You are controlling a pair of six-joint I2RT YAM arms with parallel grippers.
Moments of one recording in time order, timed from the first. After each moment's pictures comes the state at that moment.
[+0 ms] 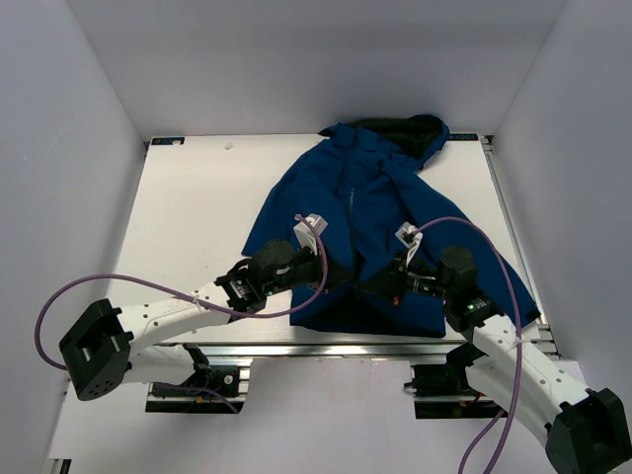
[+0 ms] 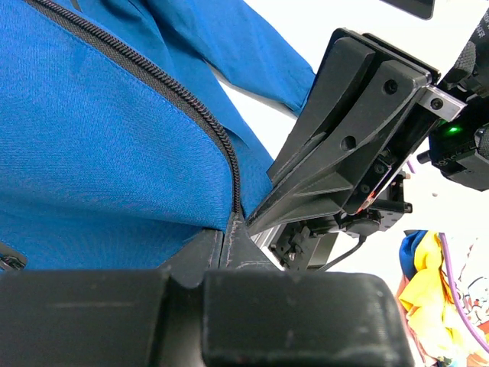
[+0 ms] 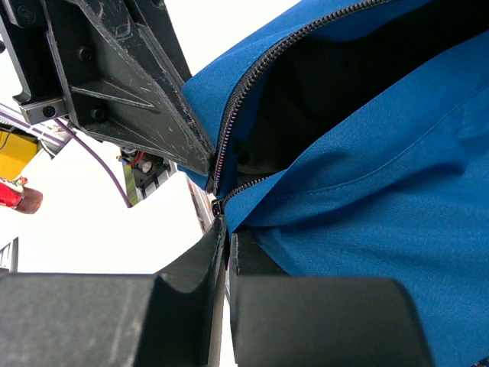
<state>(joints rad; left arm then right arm) -0.97 1.21 0.68 0.29 0.16 -0.67 0.48 0.75 0.35 0.18 -0.79 0.41</state>
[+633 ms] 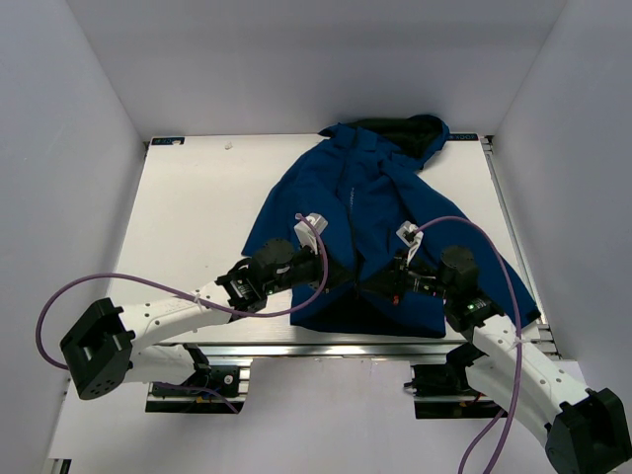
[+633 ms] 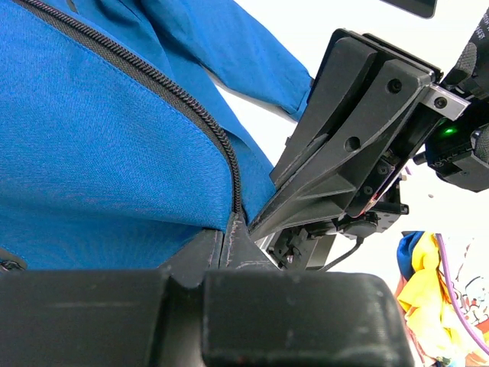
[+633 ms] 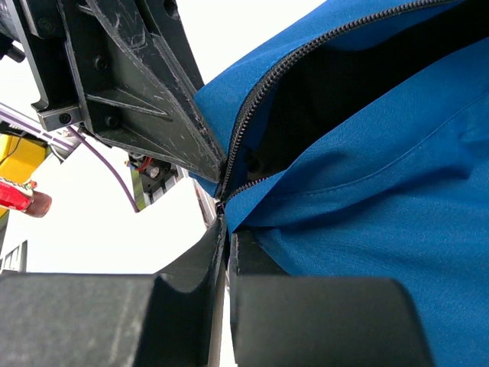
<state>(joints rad) -0.97 1.22 0.68 0.32 0.17 -0.67 0.48 0.75 0.35 0.21 -0.80 0.44</state>
